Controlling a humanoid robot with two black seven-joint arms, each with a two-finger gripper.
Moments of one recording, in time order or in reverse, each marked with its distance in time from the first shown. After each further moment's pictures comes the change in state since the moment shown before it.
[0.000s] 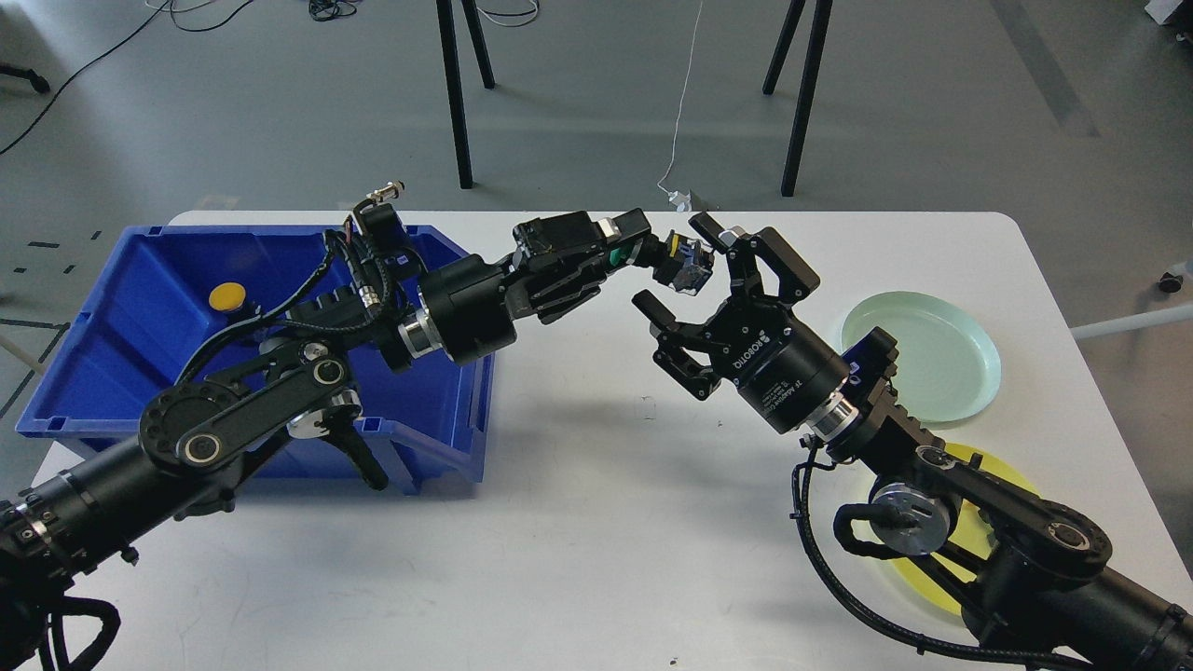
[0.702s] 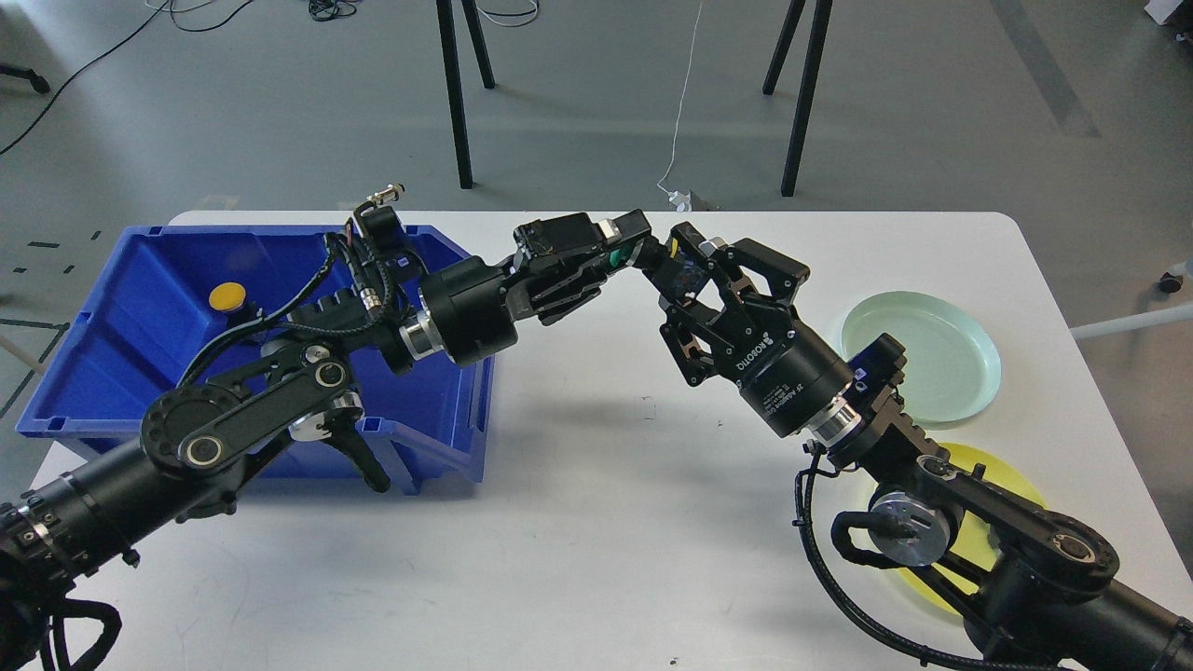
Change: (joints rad) left arm 0.004 -0.004 -0.003 -0.004 -0.001 0.012 0.000; right arm -0.026 -0.009 0.003 0.055 -0.002 -0.081 -0.001
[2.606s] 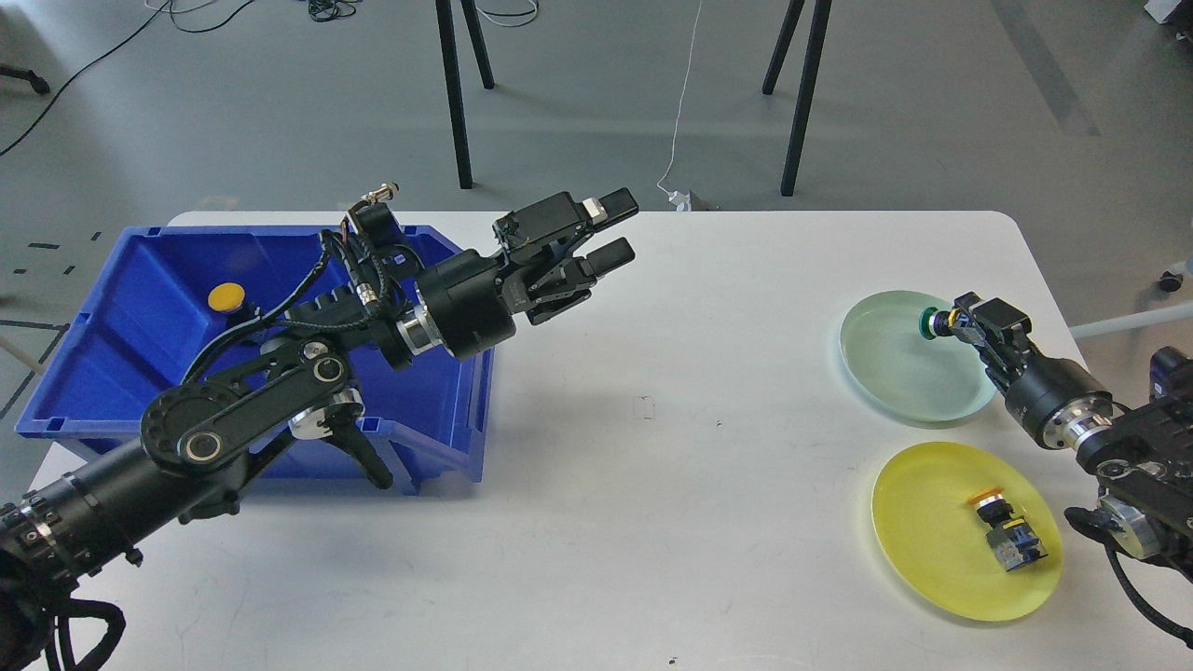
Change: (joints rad) left arm 0.003 -0.005 -0.010 0.010 -0.029 -0.002 0.000; right arm 0.119 -0.311 -0.251 -0.606 -0.179 -0.326 0.001
